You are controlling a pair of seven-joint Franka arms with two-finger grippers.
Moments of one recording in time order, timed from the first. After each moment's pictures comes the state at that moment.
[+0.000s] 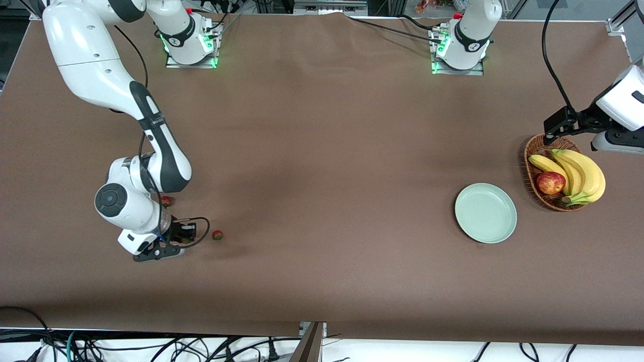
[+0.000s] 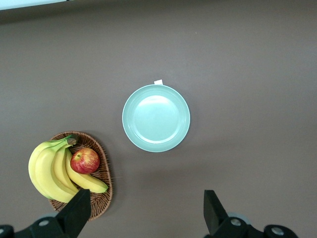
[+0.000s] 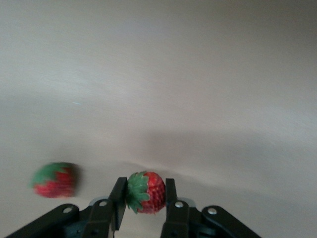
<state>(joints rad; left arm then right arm) 0.02 0.05 -0.05 -1.57 0.04 1.66 0.08 0.10 0.80 0.08 -1.48 -0.04 2.40 -0.04</state>
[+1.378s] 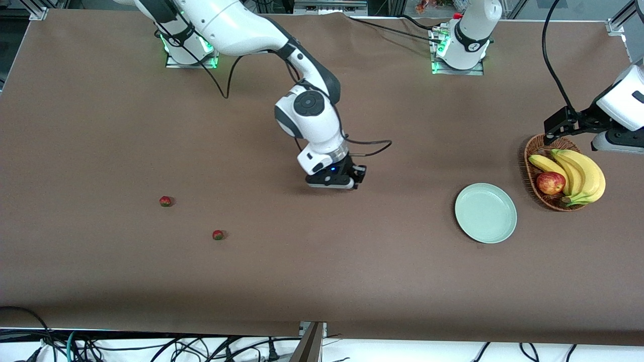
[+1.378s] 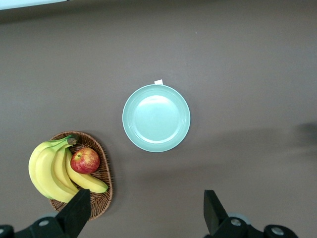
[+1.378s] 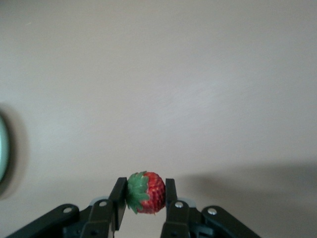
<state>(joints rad) 0.02 0.05 -0.05 -1.57 0.04 1.66 0.08 0.77 0.88 0.09 -1.33 -0.04 2.68 1.01</state>
